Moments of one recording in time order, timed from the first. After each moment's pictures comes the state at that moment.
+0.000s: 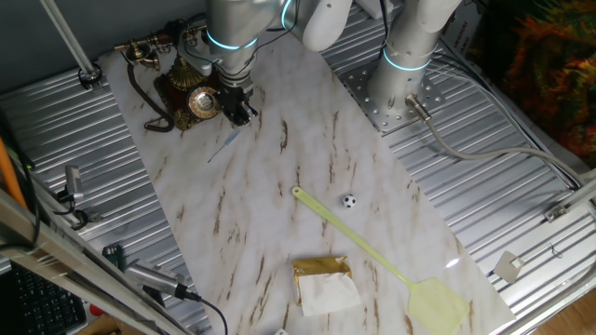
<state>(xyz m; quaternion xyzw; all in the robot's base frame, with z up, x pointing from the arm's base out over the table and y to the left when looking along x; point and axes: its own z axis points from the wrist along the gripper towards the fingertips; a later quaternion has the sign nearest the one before) 0.471 -0.058 0.065 -0.17 0.98 -0.01 0.05</state>
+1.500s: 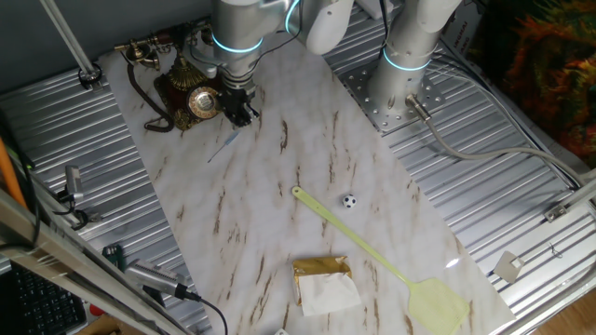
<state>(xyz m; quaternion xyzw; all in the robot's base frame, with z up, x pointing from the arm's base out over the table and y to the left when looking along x) 0.468 -0.067 0.043 -0.18 0.98 -0.02 0.06</state>
